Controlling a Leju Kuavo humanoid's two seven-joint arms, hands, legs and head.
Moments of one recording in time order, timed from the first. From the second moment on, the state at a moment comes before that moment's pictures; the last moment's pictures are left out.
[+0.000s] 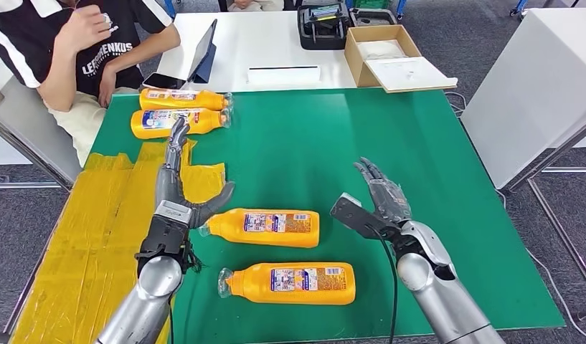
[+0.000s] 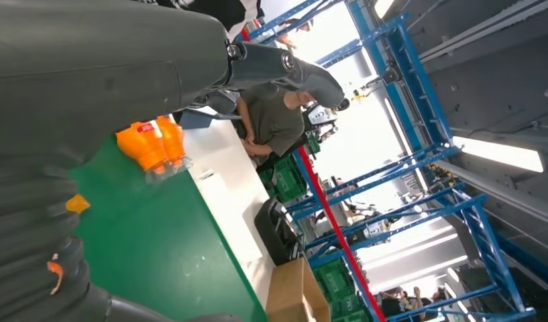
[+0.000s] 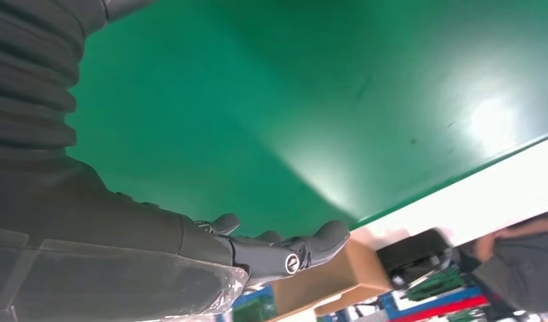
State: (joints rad) left arm -0.25 -0.07 -0.26 -1.41 -0.34 0.38 -0.48; right arm -0.37 -0.18 0.52 -1.18 0.71 0.02 -0.01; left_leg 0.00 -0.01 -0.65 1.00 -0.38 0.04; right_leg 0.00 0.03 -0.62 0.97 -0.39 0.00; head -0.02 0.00
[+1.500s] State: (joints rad) left arm -0.21 -0.07 -0.26 -1.42 -0.39 0.38 -0.44; right arm -0.52 0.13 0.74 -0.83 0.92 -0.01 0.14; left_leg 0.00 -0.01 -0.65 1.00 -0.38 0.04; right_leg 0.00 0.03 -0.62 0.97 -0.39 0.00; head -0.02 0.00
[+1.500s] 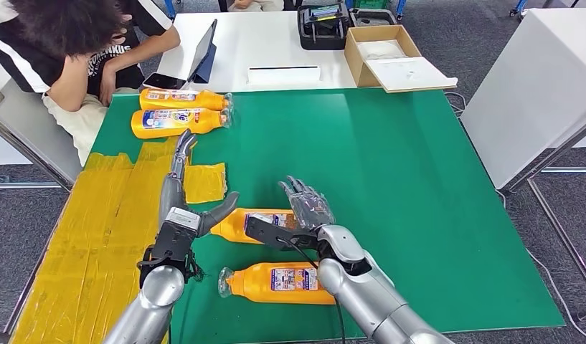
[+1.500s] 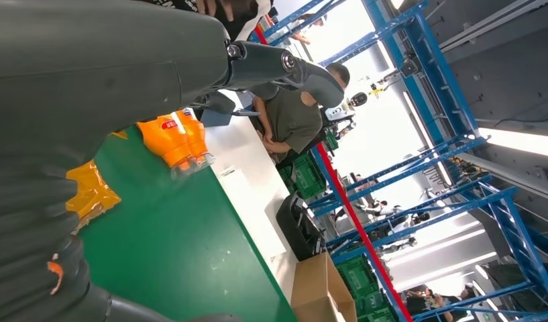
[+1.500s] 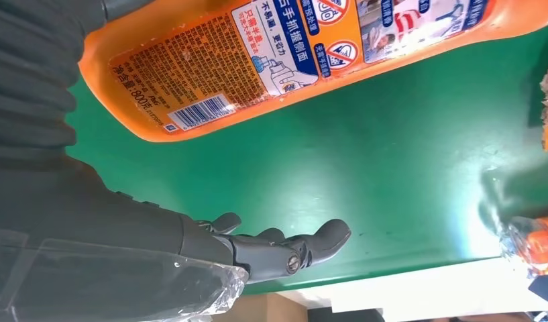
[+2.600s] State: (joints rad) left arm -0.23 -0.08 -0.26 -1.41 -0.35 0.40 -0.45; right arm -0.61 0.21 0.75 -0.53 0.97 0.03 0.17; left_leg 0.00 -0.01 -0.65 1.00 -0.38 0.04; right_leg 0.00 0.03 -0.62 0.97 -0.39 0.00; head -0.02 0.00
